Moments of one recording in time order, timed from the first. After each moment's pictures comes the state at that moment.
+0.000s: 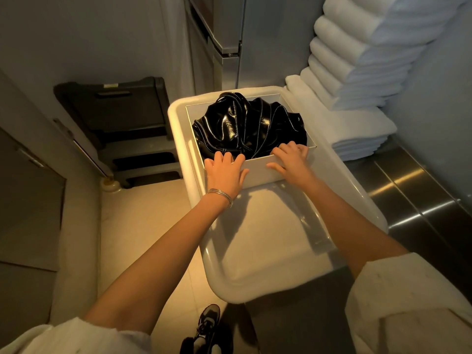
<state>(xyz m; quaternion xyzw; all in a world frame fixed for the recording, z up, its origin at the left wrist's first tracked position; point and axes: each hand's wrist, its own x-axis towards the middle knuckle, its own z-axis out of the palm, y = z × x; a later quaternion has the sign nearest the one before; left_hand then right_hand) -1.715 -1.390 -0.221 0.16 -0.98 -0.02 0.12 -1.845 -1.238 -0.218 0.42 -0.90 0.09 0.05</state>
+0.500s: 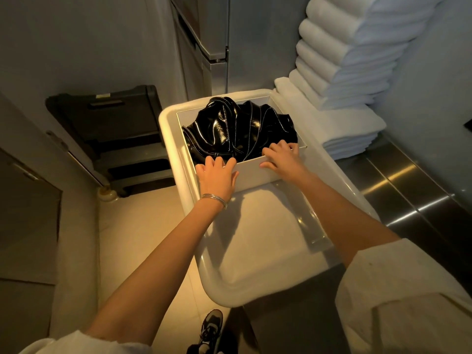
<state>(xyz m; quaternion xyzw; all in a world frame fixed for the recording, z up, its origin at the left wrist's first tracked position) -1.716 -1.387 -0.224 0.17 -0.97 0.01 0.17 -1.853 -1.240 -0.208 0.41 -0.91 0.04 0.00</state>
